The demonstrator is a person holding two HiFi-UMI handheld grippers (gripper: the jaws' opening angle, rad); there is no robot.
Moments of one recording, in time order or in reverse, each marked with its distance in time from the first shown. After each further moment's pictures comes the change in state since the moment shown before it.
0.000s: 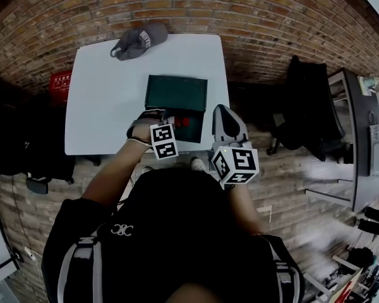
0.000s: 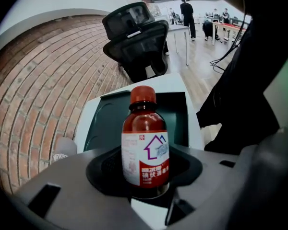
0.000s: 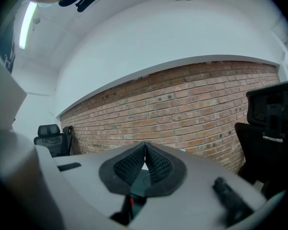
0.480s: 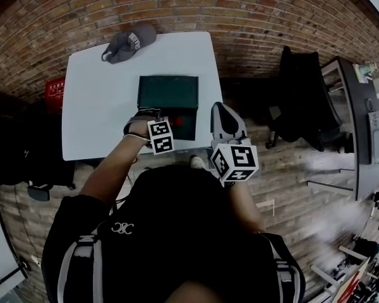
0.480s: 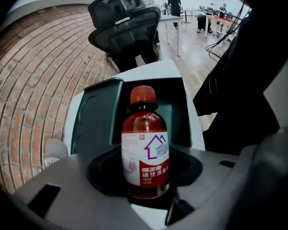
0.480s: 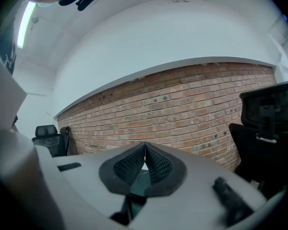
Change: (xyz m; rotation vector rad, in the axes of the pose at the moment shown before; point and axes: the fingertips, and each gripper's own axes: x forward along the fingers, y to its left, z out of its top) left arm 0.026 -0.013 -0.010 0.080 0.104 -0.101; right arm -0.014 -0.019 0.002 0.007 -0.004 -0.033
